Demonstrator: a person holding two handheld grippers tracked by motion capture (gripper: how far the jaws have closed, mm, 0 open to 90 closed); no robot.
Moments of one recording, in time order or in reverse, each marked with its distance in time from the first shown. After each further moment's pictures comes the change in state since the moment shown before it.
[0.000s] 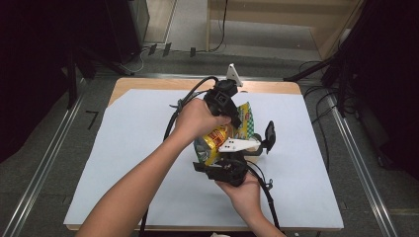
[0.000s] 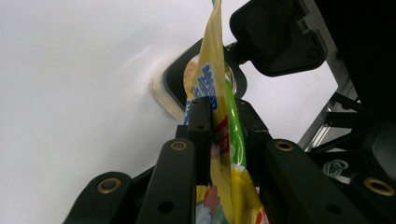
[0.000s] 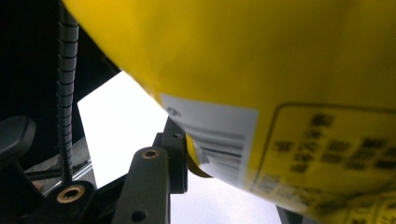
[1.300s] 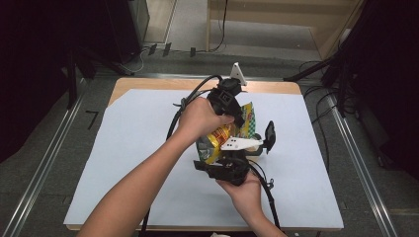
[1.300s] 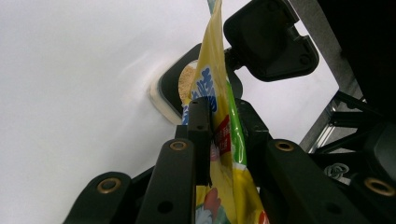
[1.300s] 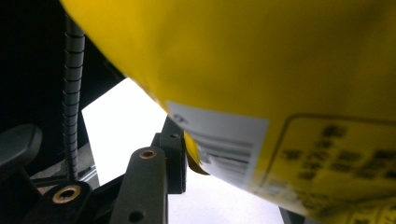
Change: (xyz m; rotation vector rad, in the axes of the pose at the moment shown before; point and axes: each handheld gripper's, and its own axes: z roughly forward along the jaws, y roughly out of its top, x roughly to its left) left arm -0.008 0.005 0.000 0.002 0.016 0.019; right arm 0.000 0.003 -0.004 -0.023 0.010 0.017
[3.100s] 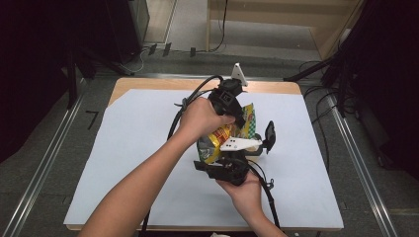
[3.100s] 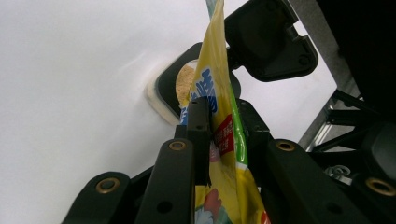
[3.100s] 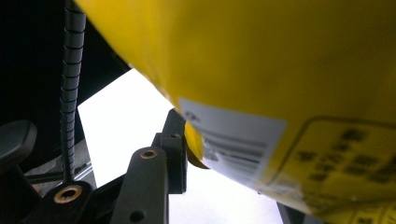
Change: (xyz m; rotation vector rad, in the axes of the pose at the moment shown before) left arm 0.001 0.002 0.003 0.004 -0.018 -0.005; right arm 0.001 0.000 0.001 0.008 -0.016 -0.018
